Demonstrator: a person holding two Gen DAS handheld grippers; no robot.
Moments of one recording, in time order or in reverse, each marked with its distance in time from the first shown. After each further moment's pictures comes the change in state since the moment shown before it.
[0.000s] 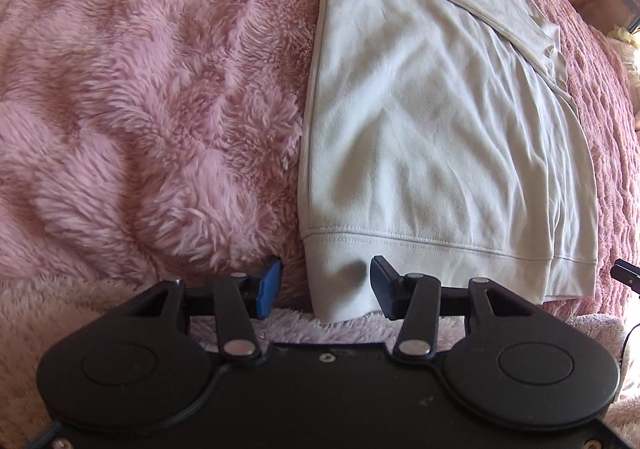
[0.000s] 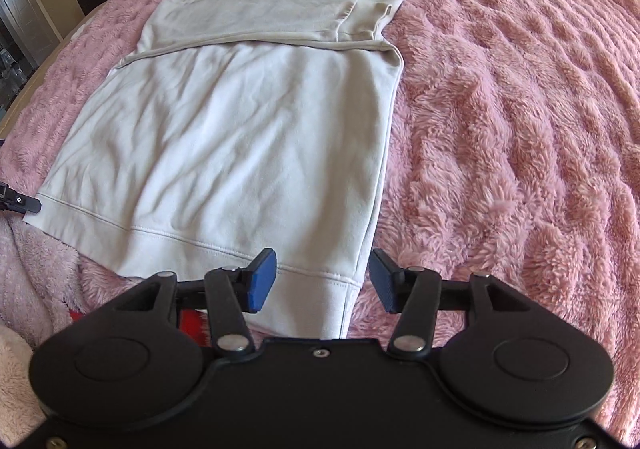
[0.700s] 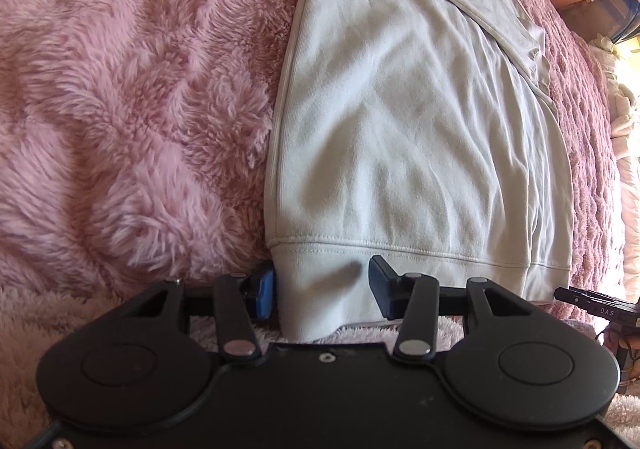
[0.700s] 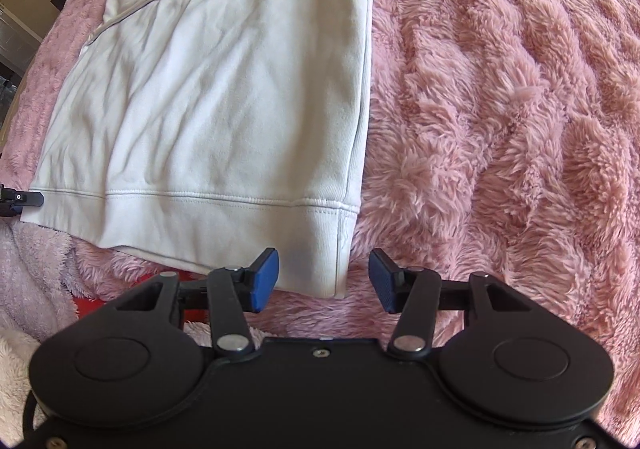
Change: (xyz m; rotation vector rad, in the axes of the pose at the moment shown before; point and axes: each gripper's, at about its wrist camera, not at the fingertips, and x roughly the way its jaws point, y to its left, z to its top) left arm 0.025 0.000 0.016 -0.039 0.034 -0.113; right arm 0.046 -0.023 -0.021 0.155 0.190 0.084
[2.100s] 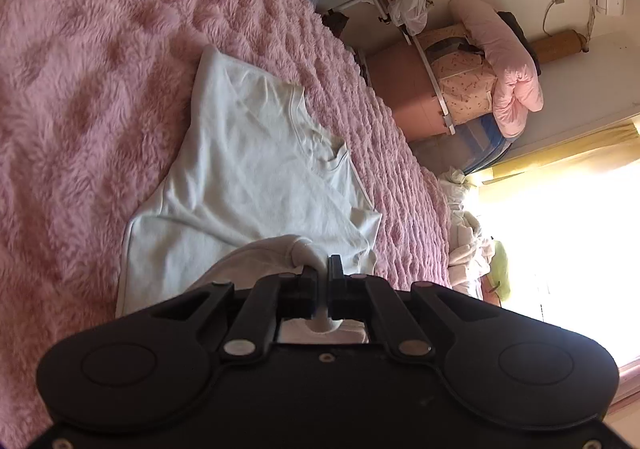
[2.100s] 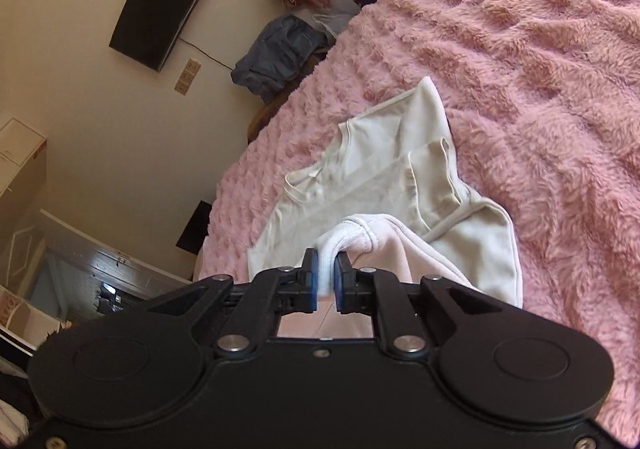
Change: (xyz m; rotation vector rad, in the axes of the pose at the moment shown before) left arm -0.095 -0.010 0.204 -0.100 -0.292 -0.519; right arm -0.054 -0.021 0.168 0.449 -0.542 0.522
